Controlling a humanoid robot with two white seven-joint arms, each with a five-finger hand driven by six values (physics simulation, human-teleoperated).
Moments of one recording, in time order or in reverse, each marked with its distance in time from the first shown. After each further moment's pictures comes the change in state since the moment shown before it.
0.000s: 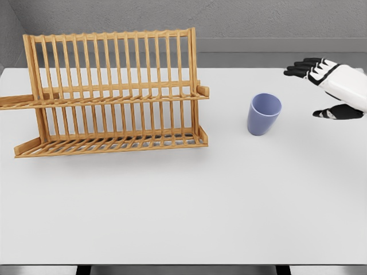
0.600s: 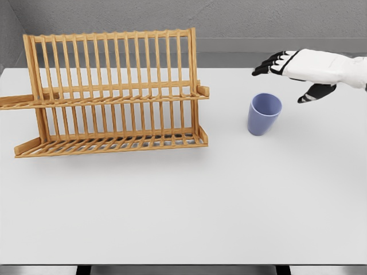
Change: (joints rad) left arm 0.000 0.000 0.000 0.000 0.000 0.000 0.000; right arm -0.454 0.146 0.271 0.149 -0.004 0.024 0.474
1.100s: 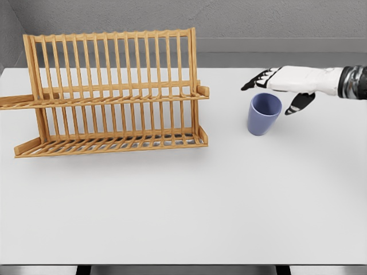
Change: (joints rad) left arm 0.000 0.000 0.000 0.000 0.000 0.000 0.000; right arm -0.080 0.097 0.155 0.178 0.006 -0.001 0.015
